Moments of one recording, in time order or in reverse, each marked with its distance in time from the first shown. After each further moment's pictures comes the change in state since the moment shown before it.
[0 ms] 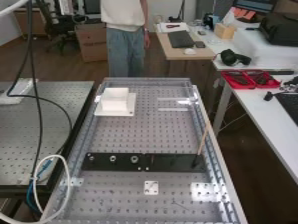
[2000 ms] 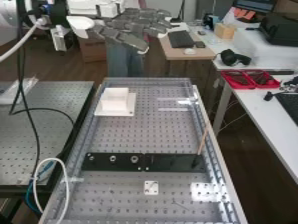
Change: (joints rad) arm -0.005 0.044 -0.236 0.184 0.121 -0.006
